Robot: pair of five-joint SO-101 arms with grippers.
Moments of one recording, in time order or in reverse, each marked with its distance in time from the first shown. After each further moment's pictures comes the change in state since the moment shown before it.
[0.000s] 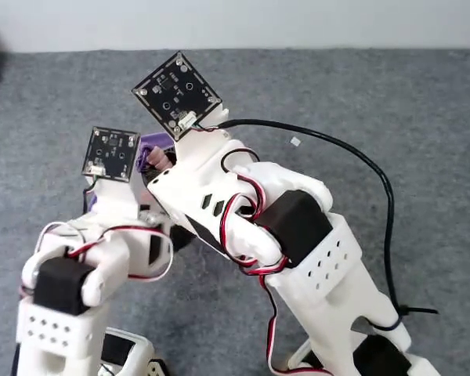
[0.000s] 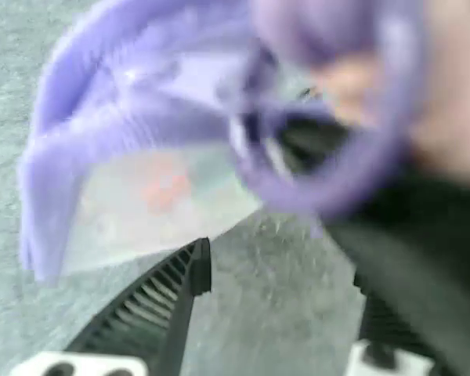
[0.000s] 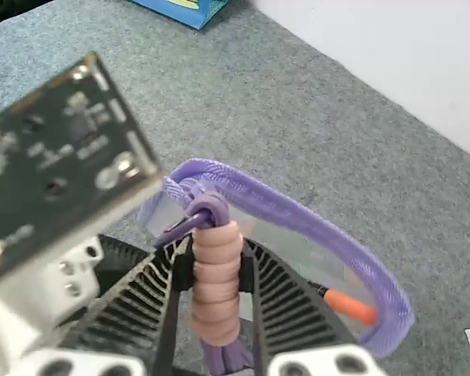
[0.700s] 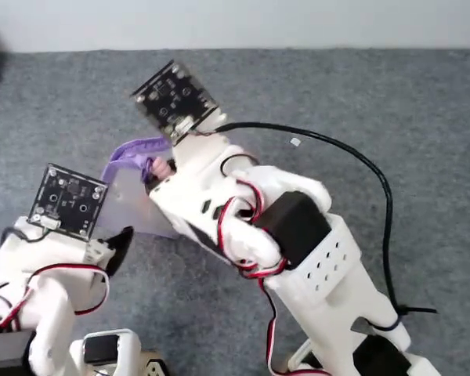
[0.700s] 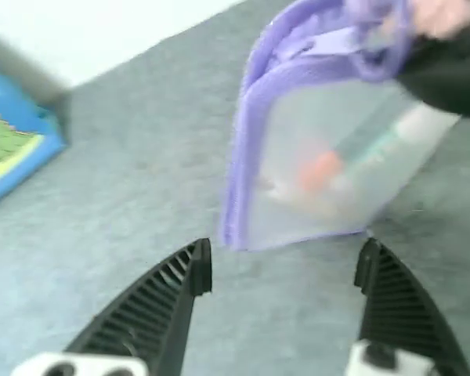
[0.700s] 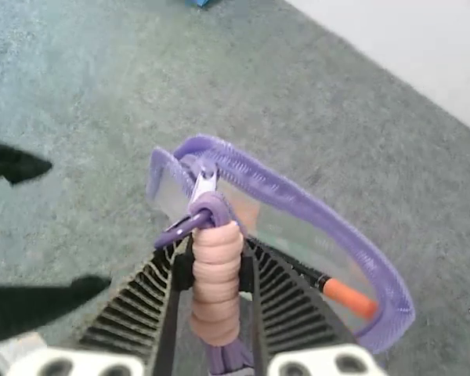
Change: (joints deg) left arm -22.9 -9.0 -12.5 8.4 -33.3; right arm -1.2 0.0 0.0 4.4 0.0
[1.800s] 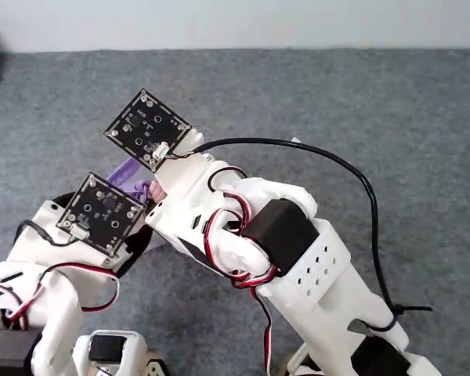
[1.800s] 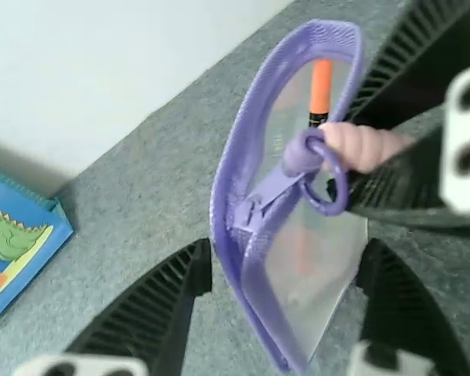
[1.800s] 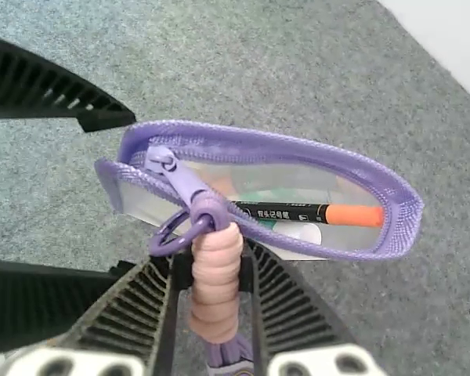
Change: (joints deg) left arm 10.5 0.0 0.0 -4.2 -5.1; right arm -2.5 0.2 2.0 2.5 5.4
